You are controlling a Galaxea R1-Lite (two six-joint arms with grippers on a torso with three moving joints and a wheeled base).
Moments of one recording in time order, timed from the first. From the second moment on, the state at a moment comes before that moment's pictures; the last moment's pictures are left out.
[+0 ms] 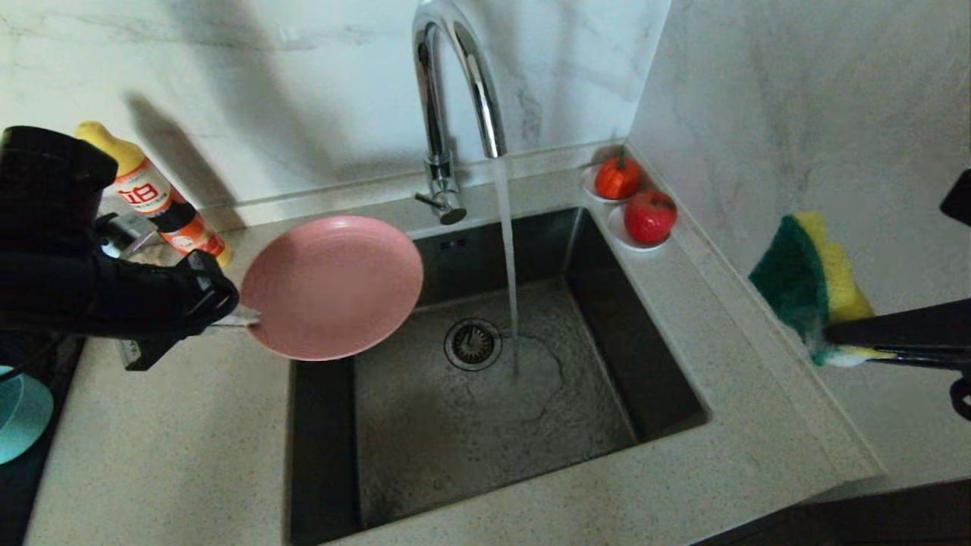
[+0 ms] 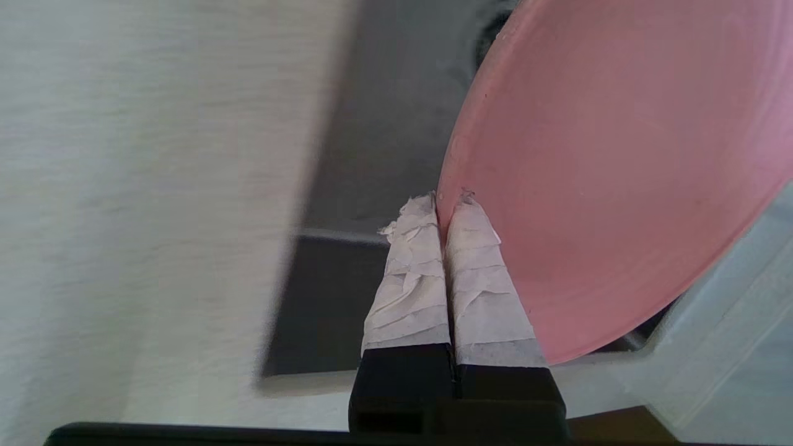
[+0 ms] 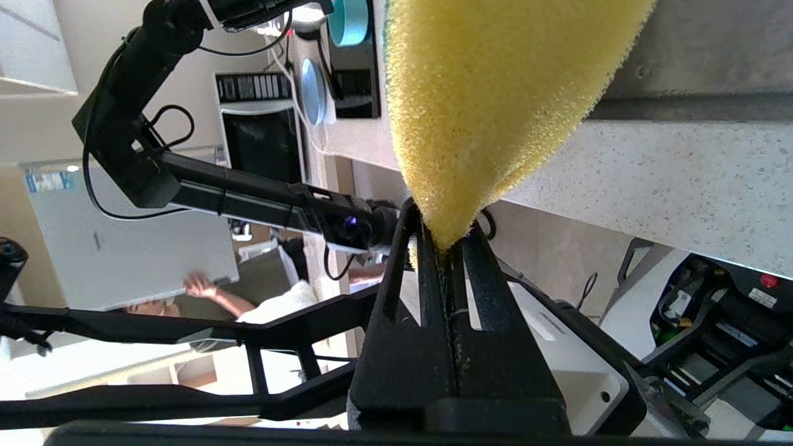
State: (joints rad) left arm -0.02 1.56 -1.27 0.45 -0.23 -0.65; right arm 0.14 1.19 -1.17 0.45 0.96 0.54
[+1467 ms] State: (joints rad) left arm -0.41 1.86 -1.58 0.39 -0.08 -0.73; right arm 0.08 1.08 -1.11 0.47 0.97 0.55
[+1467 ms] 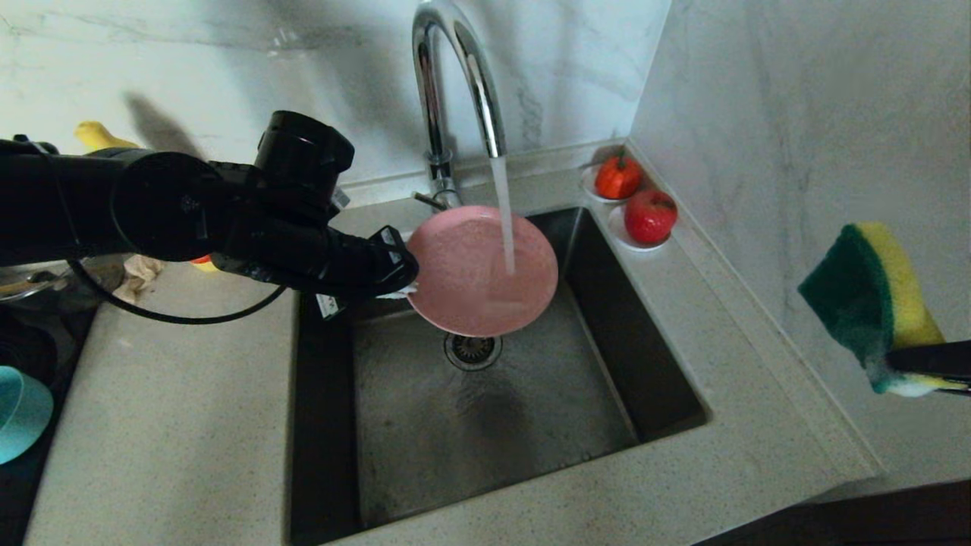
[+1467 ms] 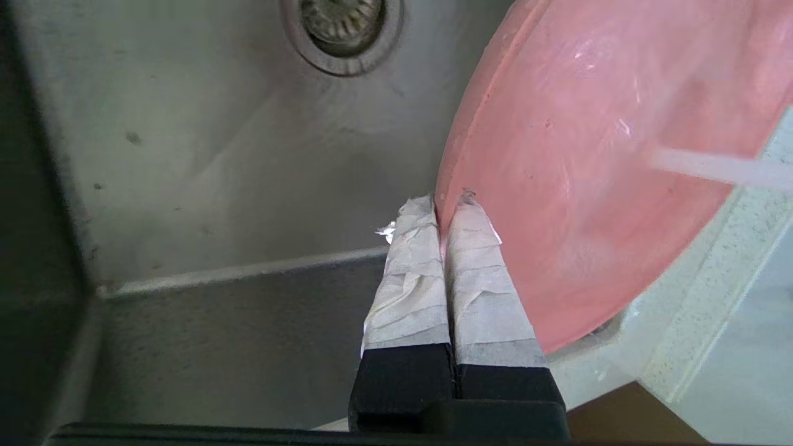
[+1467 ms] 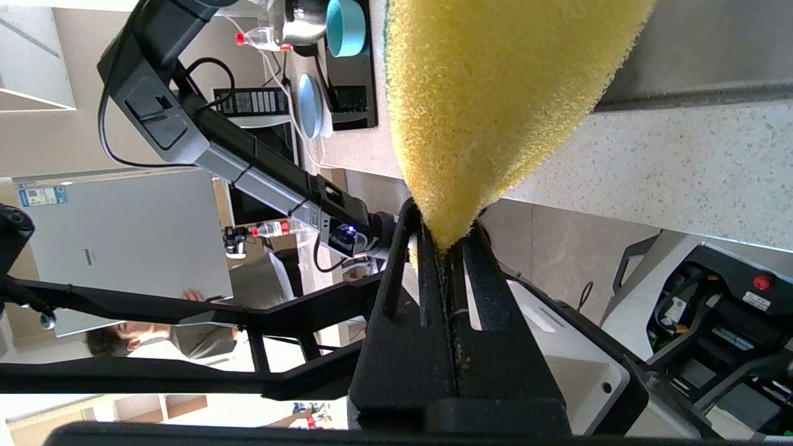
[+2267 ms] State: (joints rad) left arm -0.49 1.94 -1.55 0.39 0.01 -0.73; right arm 0.06 1.08 -1.09 0.47 0.97 0.54
